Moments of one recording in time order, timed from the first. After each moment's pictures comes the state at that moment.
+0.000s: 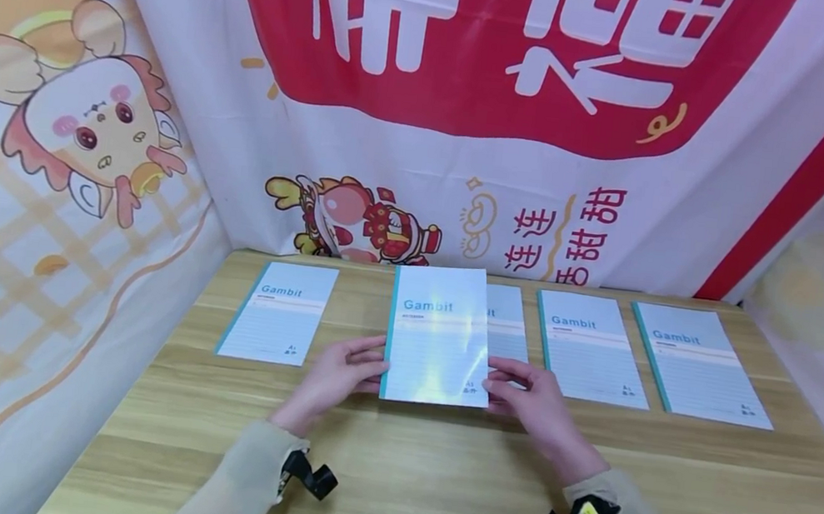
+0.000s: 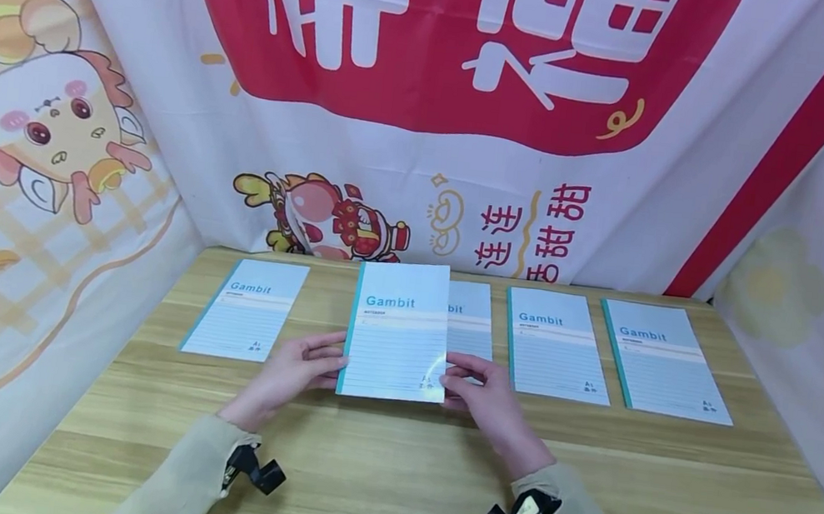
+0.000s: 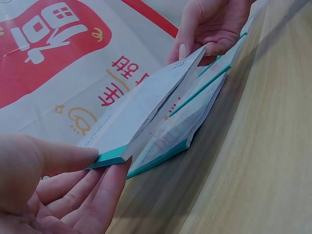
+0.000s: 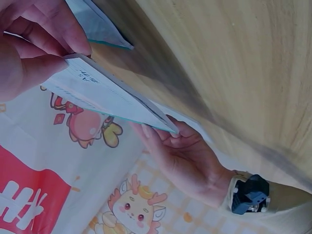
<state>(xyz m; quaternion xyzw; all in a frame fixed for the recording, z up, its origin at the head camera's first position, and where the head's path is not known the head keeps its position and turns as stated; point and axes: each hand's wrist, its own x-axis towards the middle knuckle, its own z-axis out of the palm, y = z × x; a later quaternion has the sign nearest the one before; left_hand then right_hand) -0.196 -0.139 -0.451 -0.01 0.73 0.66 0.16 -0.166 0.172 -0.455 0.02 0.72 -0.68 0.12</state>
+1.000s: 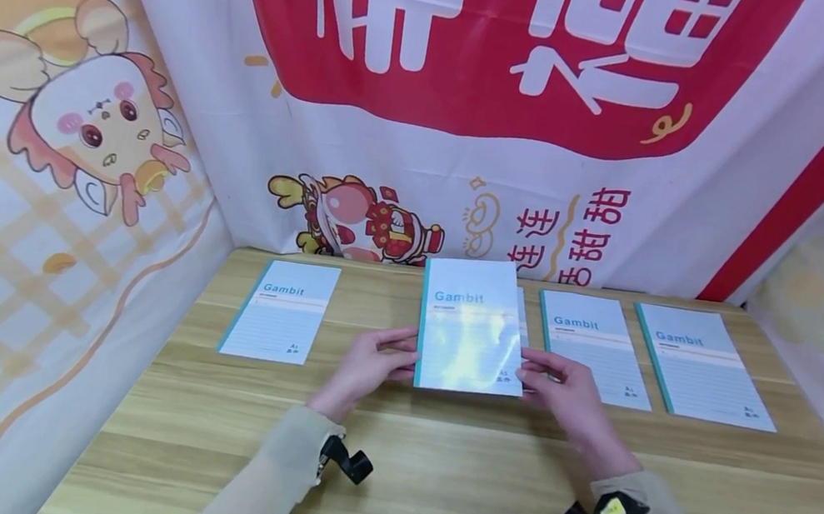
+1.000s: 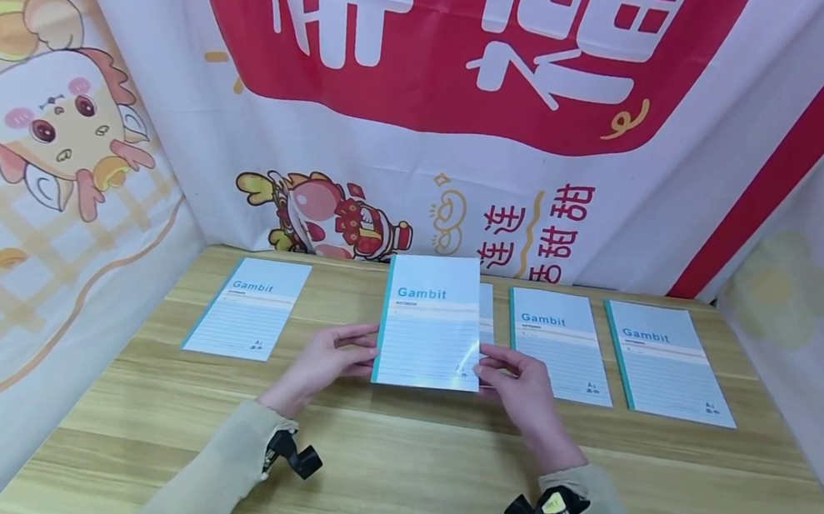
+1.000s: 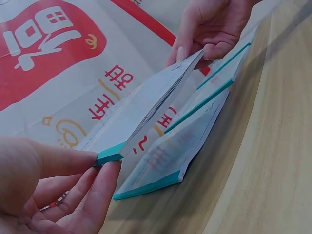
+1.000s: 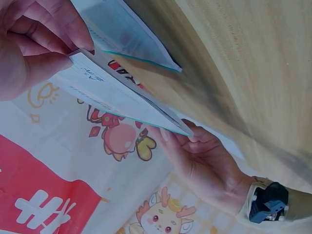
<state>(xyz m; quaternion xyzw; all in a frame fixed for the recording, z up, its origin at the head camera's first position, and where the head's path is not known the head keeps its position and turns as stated) -0.212 -0.102 -0.449 0.00 0.71 0.69 0.16 -0.172 0.208 -0.446 0.04 0.75 -0.65 0.09</state>
